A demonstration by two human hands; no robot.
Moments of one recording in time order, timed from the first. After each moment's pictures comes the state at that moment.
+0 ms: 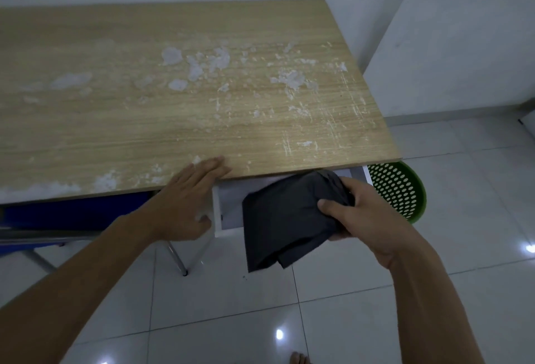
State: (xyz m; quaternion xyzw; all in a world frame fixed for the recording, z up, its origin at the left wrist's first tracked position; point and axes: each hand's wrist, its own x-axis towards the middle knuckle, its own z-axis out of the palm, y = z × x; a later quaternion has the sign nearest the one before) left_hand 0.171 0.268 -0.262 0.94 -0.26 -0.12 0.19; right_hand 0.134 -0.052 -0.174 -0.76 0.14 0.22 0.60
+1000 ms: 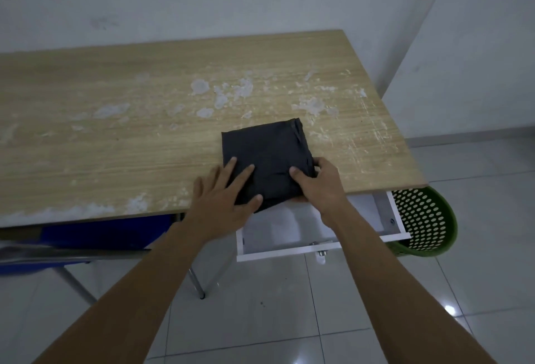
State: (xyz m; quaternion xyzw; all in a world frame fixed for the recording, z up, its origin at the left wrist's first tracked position) left_hand 0.199 0.232 -0.251 0.98 -0.04 -0.13 0.13; right_hand 0.233 0.025 -0.237 -0.74 0.15 0.09 0.65
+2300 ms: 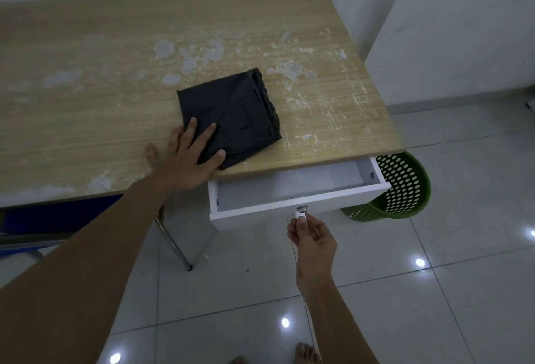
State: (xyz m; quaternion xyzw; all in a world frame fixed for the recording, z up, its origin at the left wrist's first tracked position) left_hand 0.234 0.243 -0.256 0.97 0.03 -0.20 0.10; right_hand 0.099 0.017 -0.336 -0.50 0.39 -0.05 0.77
